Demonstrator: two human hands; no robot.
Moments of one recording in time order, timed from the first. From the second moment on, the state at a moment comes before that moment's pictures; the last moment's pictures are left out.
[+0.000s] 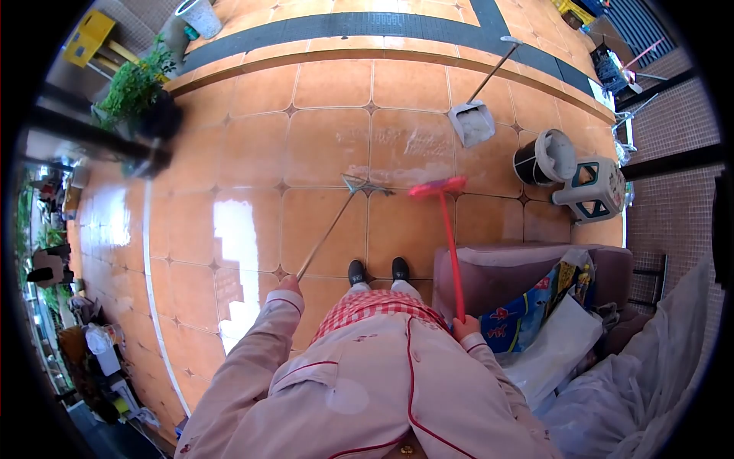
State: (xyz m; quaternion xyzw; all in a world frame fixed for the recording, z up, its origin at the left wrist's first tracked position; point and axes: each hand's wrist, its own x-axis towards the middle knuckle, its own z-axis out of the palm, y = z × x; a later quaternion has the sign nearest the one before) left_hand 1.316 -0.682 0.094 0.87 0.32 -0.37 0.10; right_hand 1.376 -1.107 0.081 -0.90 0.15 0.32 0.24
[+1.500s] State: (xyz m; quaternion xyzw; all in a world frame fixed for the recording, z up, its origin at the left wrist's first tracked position) left_hand 1.377 -0.691 0.102 0.33 0.54 -0.39 0.67; right_hand 1.379 -1.086 0.113 -0.91 0.16 0.36 0.09
